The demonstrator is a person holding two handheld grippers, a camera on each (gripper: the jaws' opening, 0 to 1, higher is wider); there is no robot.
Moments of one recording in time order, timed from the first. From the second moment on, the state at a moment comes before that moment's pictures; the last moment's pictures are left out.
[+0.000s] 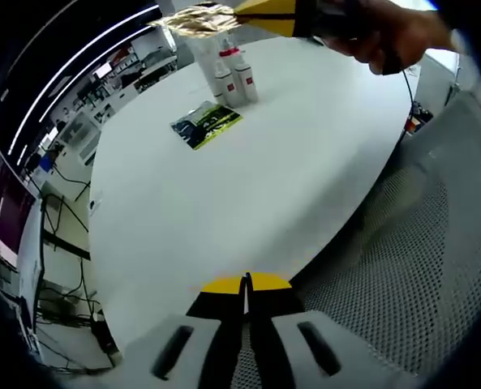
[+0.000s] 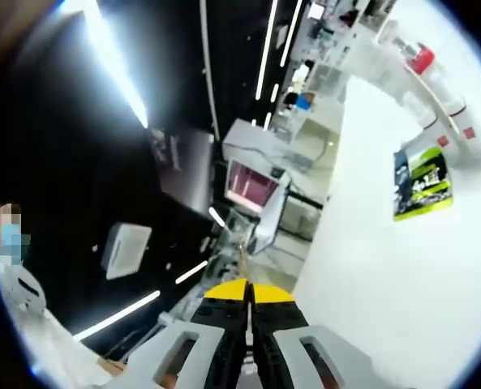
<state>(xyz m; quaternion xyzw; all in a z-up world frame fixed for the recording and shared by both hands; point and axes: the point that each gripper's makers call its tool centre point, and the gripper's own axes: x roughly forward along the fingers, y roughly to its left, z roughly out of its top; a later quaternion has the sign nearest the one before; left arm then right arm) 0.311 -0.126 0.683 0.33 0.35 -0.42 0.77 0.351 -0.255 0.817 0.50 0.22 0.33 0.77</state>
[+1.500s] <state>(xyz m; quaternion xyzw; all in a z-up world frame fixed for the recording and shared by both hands) 0.313 -0.104 0.666 0.29 0.38 -0.42 0.77 0.508 -0.260 0.648 0.51 0.37 0.05 0.78</state>
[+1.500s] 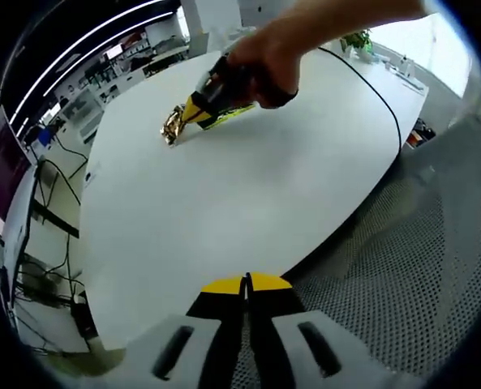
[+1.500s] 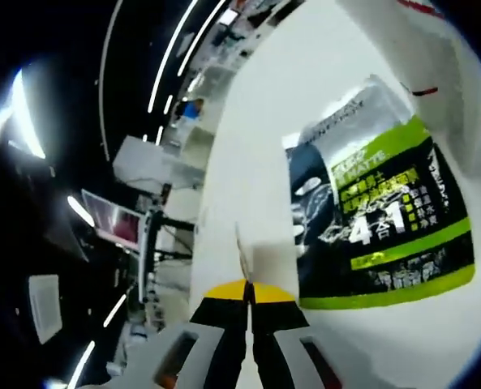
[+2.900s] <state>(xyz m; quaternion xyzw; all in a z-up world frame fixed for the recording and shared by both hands) 0.313 -0.109 0.671 0.29 0.37 -0.43 0.77 0.405 -0.237 0.676 0.51 0.39 0.12 0.76</state>
